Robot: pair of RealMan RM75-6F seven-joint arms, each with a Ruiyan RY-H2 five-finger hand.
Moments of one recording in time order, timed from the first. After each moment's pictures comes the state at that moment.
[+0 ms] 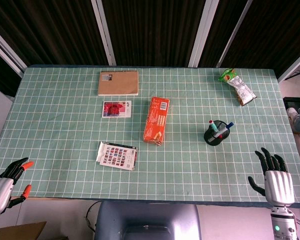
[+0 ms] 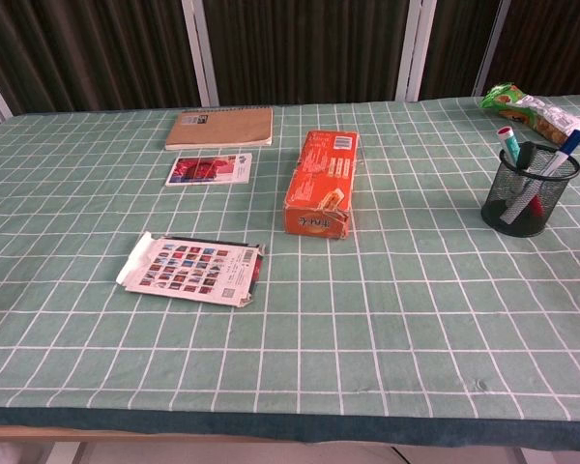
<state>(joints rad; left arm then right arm) -0.09 -1.00 0.06 -1.65 1.61 1.45 -0.14 0.00 -1.35 0.07 -1.54 -1.50 1.58 -0.23</state>
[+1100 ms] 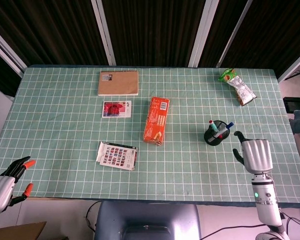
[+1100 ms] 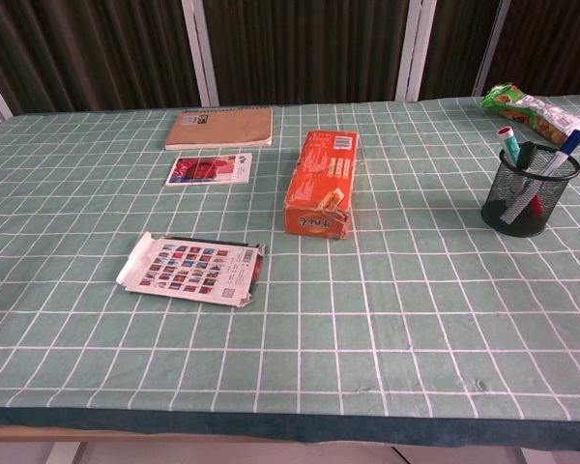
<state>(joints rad) -0.10 -1.01 0.05 -1.63 1.62 1.44 -0.17 0.24 -1.36 0.25 -1.61 -1.40 1.38 -0.56</state>
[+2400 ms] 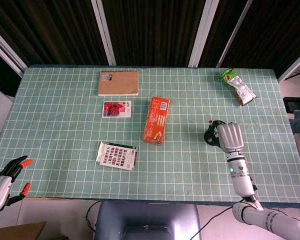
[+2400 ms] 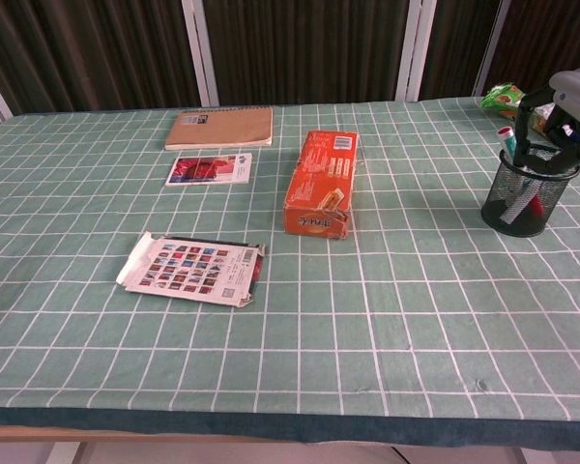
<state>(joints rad) -0.10 -1.00 0.05 -1.62 1.61 1.45 -0.21 0.50 -1.54 0.27 -1.34 -1.18 1.20 -0.50</state>
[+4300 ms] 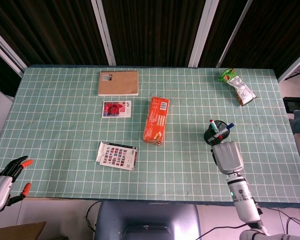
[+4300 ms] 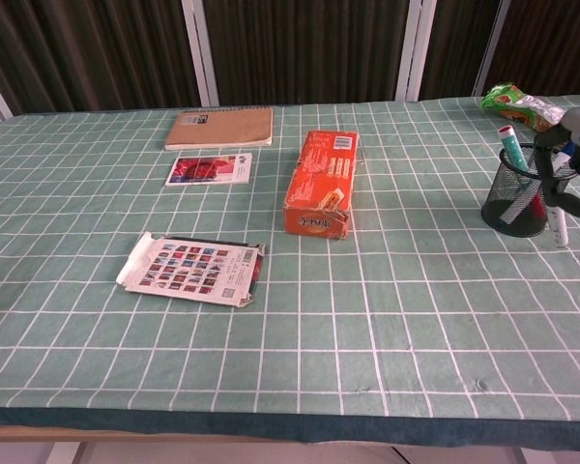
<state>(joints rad) -0.10 -1.00 0.05 -1.63 1.60 1.44 -0.20 0.41 -1.43 0.12 -1.72 -1.19 1.32 -0.92</state>
